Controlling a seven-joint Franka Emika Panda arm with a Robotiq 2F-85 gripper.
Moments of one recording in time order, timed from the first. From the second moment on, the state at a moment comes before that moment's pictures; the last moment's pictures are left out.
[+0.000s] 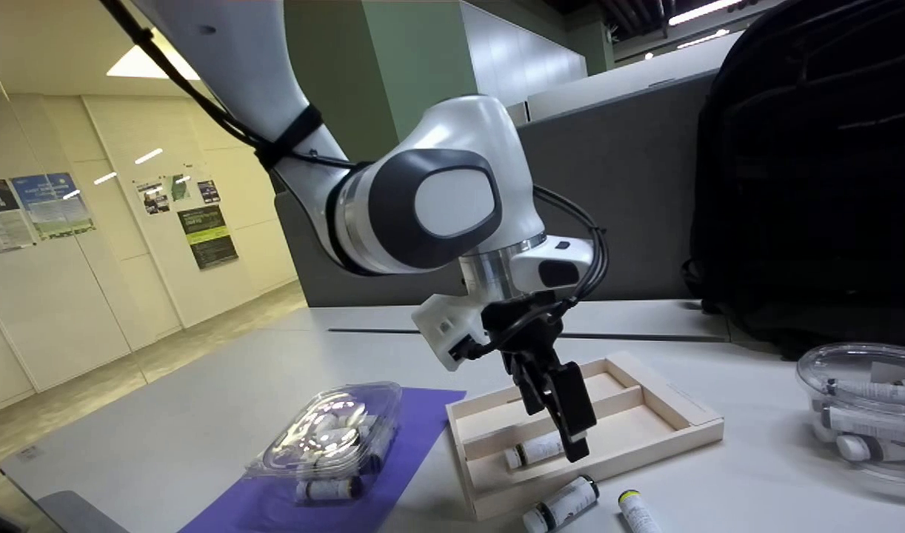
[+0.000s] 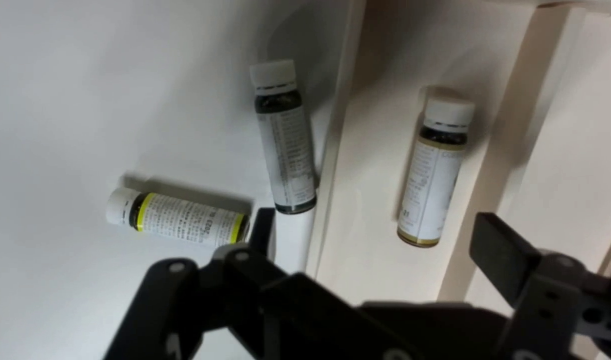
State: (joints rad) arm -0.08 0.49 -0.25 -2.27 0.11 2.77 0.38
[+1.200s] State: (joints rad) arm -0.04 0.60 -0.26 -2.16 0.15 2.71 0.47
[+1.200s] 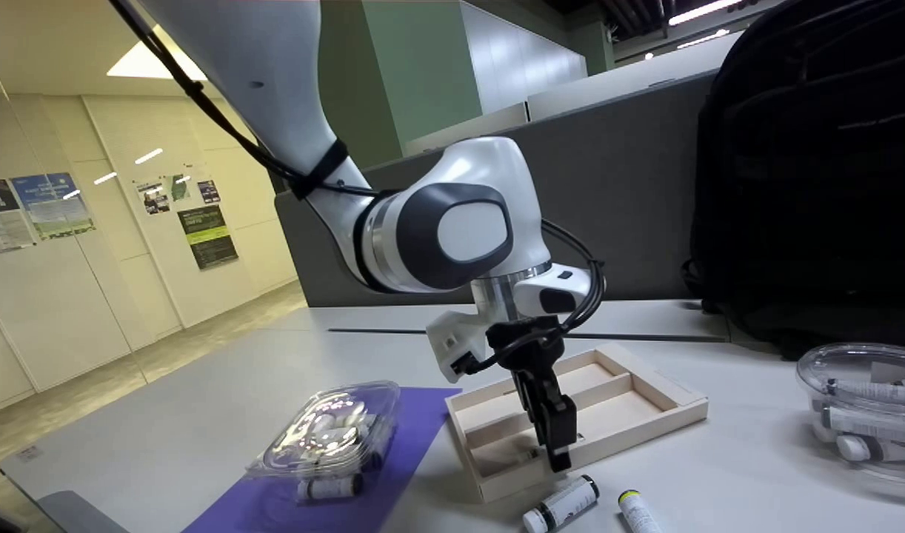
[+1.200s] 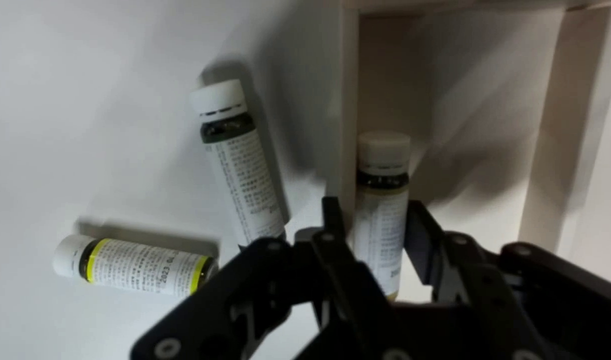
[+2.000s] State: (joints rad) arm -0.04 0.60 -0.26 -2.13 0.16 2.65 0.47
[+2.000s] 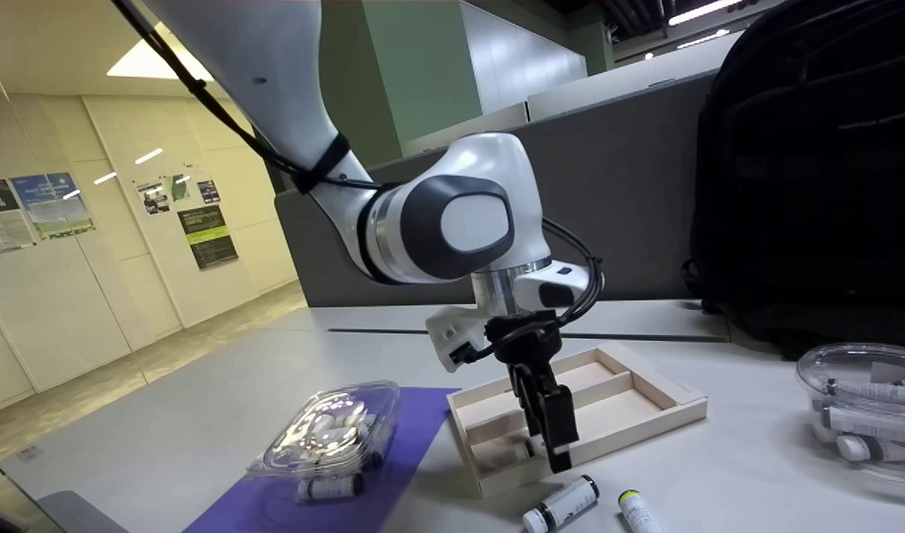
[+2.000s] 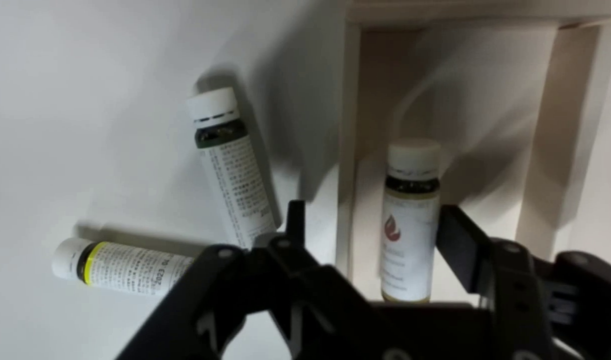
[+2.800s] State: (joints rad) arm -0.03 0.62 -0.24 -2.05 0.16 2.61 0.47
